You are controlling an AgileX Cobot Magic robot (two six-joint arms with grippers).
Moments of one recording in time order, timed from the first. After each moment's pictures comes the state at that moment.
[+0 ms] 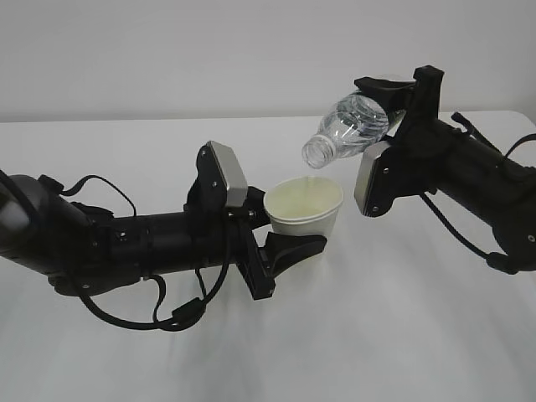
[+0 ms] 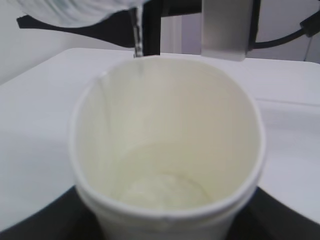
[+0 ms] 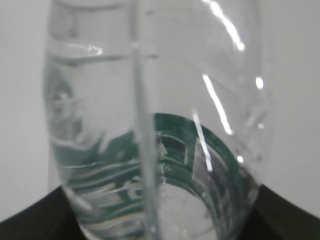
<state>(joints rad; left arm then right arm) -0.55 2.12 -0.91 0.79 -1.08 -0.28 0.21 1.91 -0.78 -0.32 -1.12 -1.41</state>
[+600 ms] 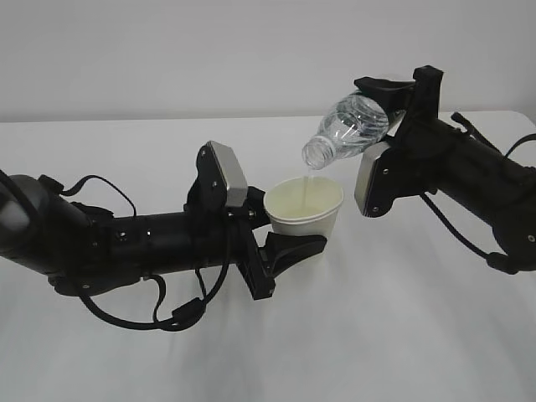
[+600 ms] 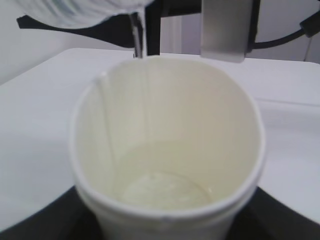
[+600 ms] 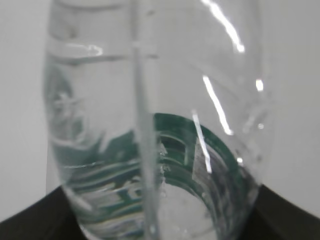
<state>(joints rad) -0.55 2.12 -0.91 0.79 -1.08 -0.28 0.21 1.91 -0.78 -0.32 -1.12 -1.42</state>
